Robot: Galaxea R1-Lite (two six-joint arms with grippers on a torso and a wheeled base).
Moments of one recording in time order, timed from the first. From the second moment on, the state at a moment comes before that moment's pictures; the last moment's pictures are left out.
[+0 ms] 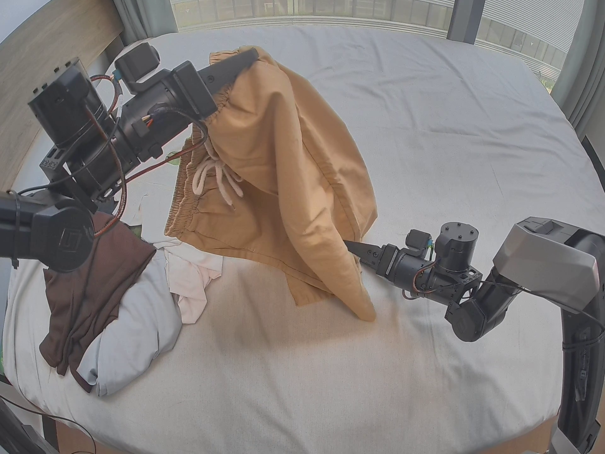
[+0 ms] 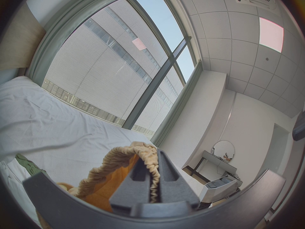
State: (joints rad) left arm -0.41 1.76 -1.13 -1.06 -0.47 -0.42; right arm 0.38 2.37 -0.97 -1.29 0.48 0.76
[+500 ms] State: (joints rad) left arm -0.39 1.76 -1.17 -1.06 -0.47 -0.41; right arm 0.40 2.44 -1.03 -1.29 0.48 0.76
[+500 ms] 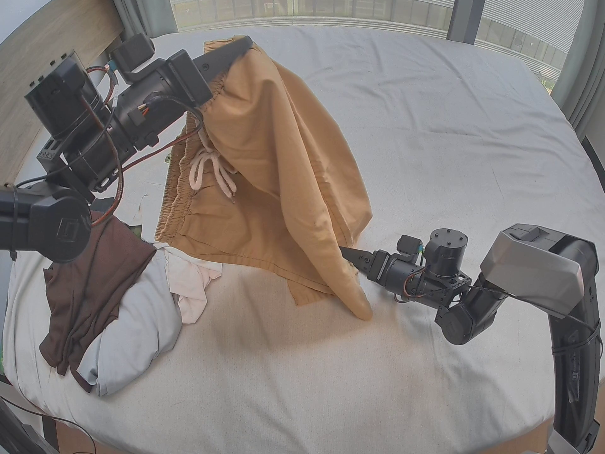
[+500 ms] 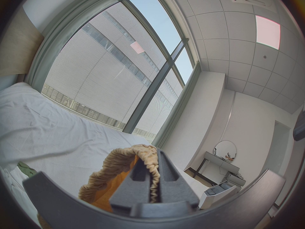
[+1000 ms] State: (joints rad) left arm -0.40 1.76 -1.15 -1.06 -0.47 -0.40; right arm 0.41 2.50 -1.10 -1.47 0.47 0.84
